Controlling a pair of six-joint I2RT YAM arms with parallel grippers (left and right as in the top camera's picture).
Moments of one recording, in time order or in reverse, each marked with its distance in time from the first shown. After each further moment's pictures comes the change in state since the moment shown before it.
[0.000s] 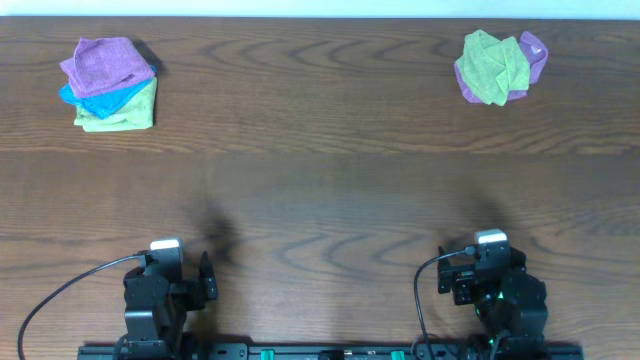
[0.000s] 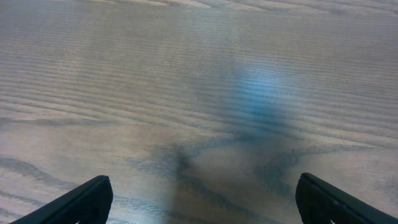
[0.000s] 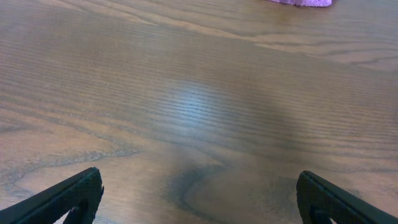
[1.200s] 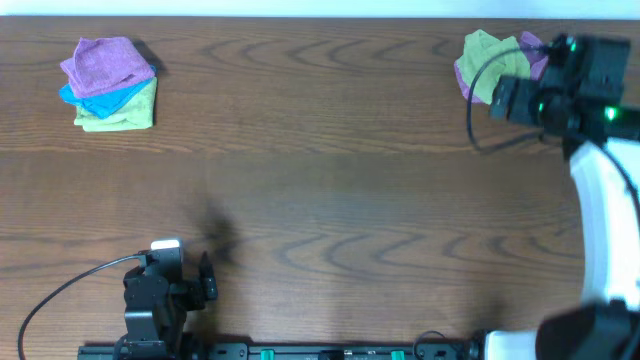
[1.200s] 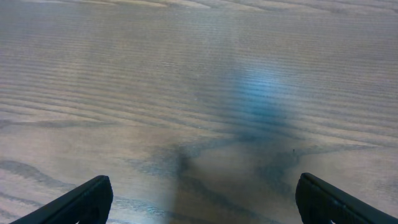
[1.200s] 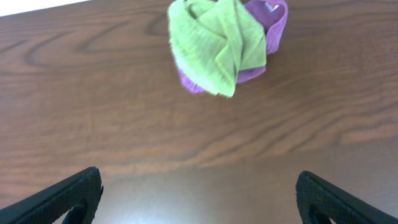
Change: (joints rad) left arm 0.000 -0.003 -0.002 0.002 0.000 0.011; right arm -0.216 1.589 1.336 -0.059 -0.029 0.194
